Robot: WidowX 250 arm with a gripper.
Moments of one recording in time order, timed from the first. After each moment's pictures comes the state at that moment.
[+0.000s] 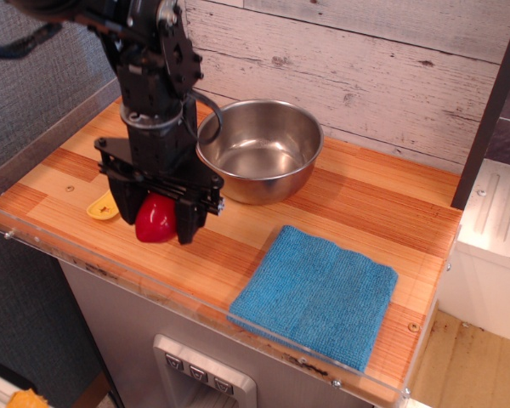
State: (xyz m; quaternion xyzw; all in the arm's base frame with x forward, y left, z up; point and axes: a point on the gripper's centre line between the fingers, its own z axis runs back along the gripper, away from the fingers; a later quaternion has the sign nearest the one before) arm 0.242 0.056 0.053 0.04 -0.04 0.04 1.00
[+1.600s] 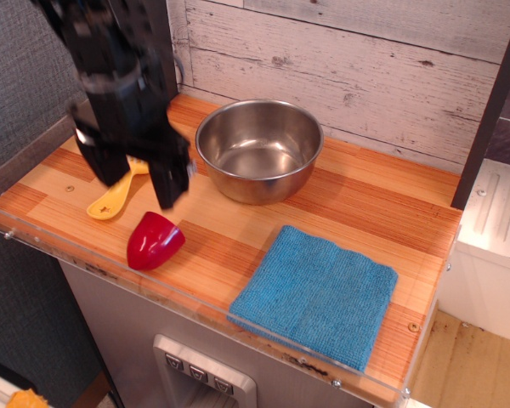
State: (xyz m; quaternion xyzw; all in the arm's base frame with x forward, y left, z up) arm 0.243 0.074 0.092 0.02 -0.09 0.00 1.00
